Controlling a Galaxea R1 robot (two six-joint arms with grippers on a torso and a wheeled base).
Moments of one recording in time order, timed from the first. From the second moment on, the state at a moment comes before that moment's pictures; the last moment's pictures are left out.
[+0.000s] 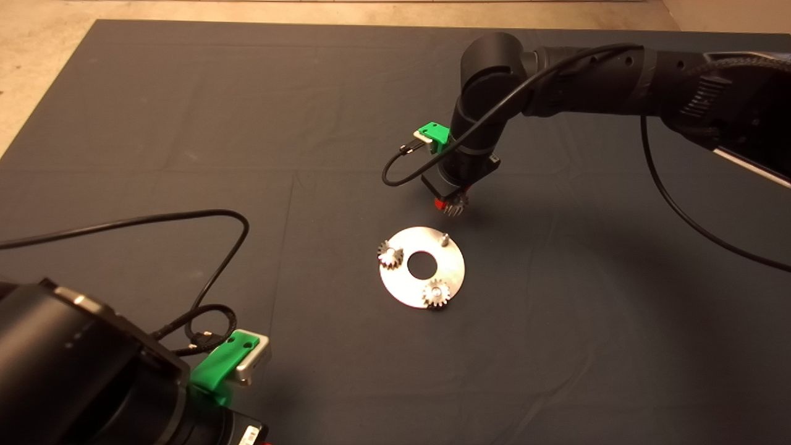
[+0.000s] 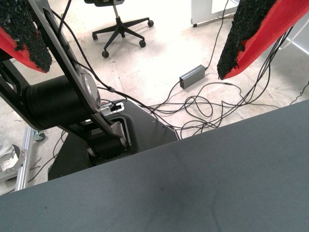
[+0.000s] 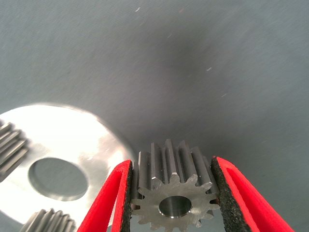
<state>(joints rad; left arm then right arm) -0.29 2.25 -0.29 0.21 1.53 -1.67 0.42 2.87 -1.46 -0.24 -1.53 0.86</state>
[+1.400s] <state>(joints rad) -0.28 2.25 -0.29 0.21 1.53 -1.67 0.42 2.92 -1.44 -0.16 -1.53 0.86</state>
